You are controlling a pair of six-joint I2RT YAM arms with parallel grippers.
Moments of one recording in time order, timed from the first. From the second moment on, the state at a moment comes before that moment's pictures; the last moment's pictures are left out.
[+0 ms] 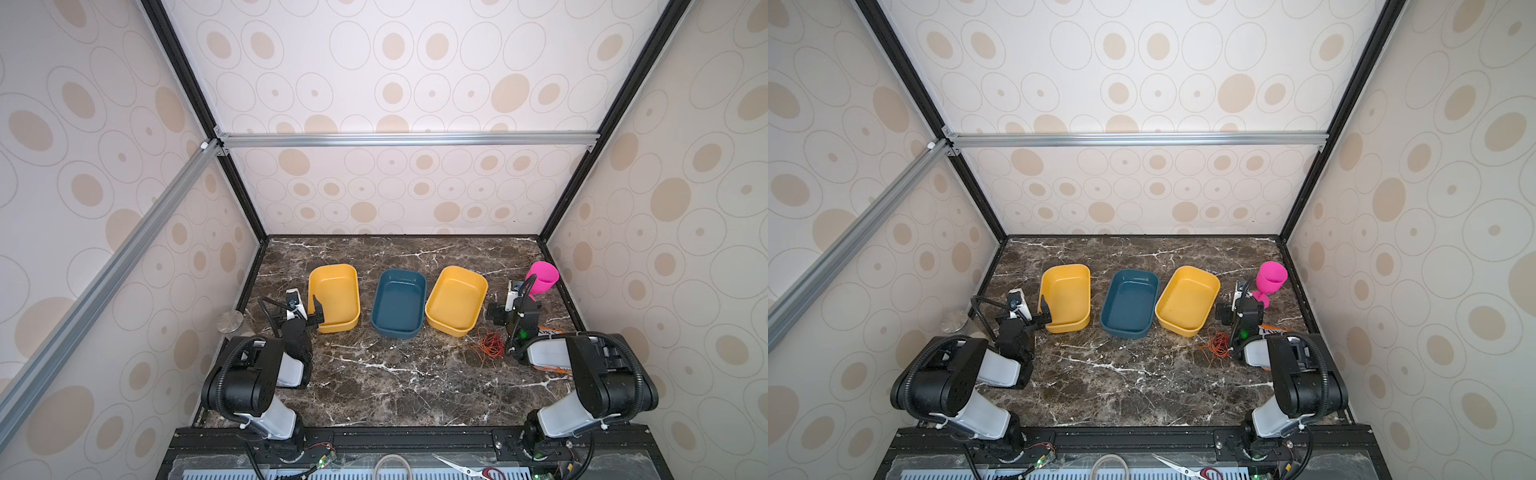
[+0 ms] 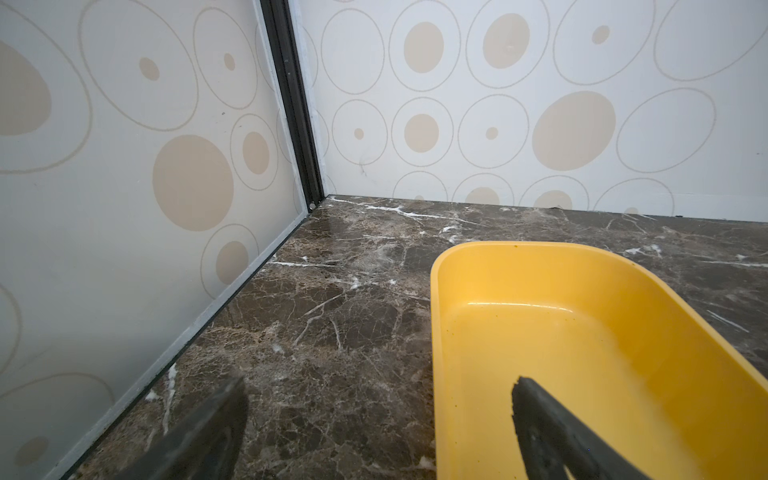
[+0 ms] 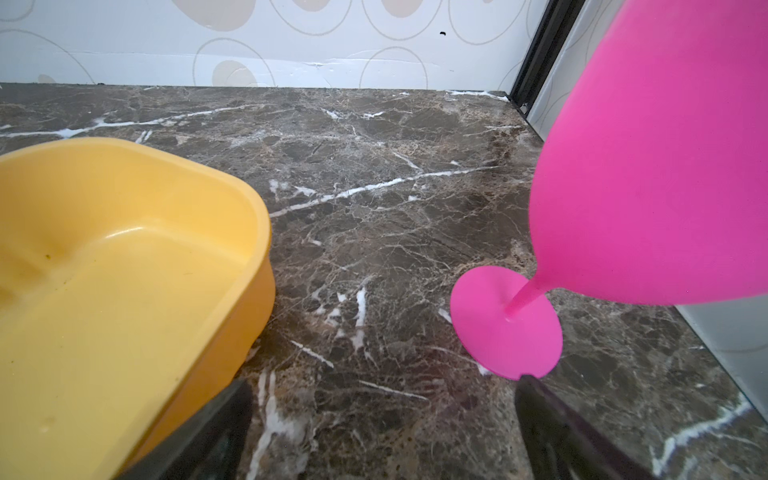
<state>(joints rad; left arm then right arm) -0.06 1.58 0.20 1.27 -0.34 0.01 0.06 1.55 0.41 0.71 0.21 0.01</state>
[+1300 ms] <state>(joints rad) -0.18 1.18 0.58 0.40 -0.10 -0.17 0.06 1.07 0.70 -0.27 -0.07 0.35</state>
